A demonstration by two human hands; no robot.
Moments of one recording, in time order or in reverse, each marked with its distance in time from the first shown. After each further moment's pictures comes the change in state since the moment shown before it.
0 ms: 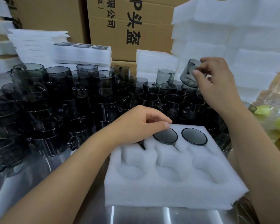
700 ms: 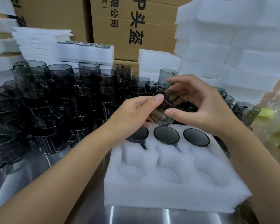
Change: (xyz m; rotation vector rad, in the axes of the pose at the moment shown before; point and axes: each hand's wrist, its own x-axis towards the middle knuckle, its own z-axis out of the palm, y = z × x) left_hand -0.005 0.007 -0.003 -0.240 0.239 -0.021; right_hand -0.047 -0.042 -0.004 0.552 -0.440 -0.109
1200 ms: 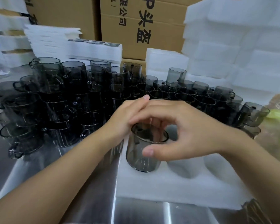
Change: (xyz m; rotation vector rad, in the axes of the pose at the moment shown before) left_hand -0.023 -0.003 -0.015 -0.194 0.100 -0.006; right_hand -0.001 -0.056 0.042 -0.149 -0.521 -0.121
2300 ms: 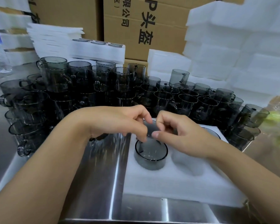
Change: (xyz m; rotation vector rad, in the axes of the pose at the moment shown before) left_hand -0.005 0.027 -0.047 0.503 -0.557 -0.347; right_hand -0.006 0.031 0.029 0.191 0.148 0.243
